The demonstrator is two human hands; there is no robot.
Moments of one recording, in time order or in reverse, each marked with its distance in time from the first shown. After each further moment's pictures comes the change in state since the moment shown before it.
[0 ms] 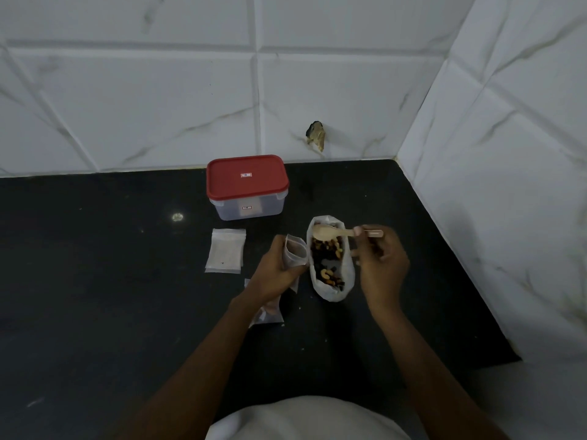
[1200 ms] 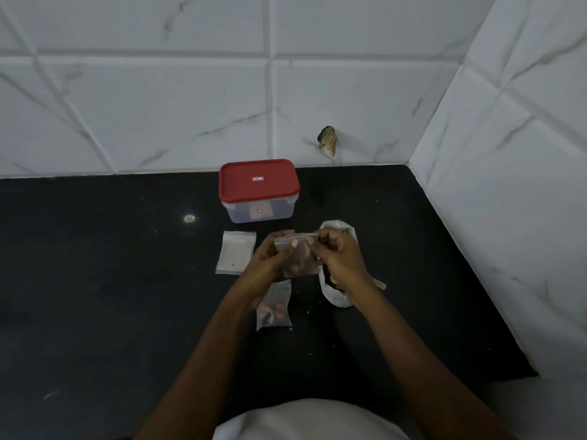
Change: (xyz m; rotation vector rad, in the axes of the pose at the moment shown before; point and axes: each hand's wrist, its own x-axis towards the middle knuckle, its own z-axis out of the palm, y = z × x) left_hand -0.014 0.020 -0.027 -0.495 0.007 -0.171; right_hand 0.007 -0.009 0.055 0.105 -0.590 0.219
